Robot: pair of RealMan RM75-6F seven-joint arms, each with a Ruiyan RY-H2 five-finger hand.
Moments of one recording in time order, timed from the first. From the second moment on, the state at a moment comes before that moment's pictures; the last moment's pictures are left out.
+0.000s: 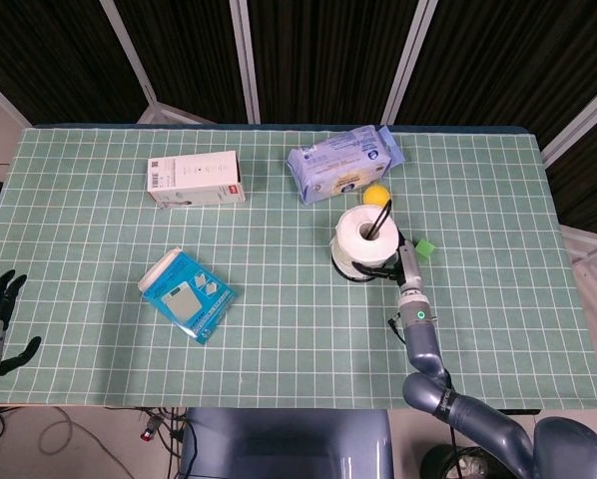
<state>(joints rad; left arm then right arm) -0.08 -1.11 -0.05 -1.66 1.46 1.49 0.16 0.62 -1.87 0.50 -1.06 -1.03 0.90 0.61</state>
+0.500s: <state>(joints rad) -0.07 -1.12 -0.05 -1.66 1.45 1.50 0.19 0.57 -1.49 0.59 -1.50 -0.96 0.85 0.52</state>
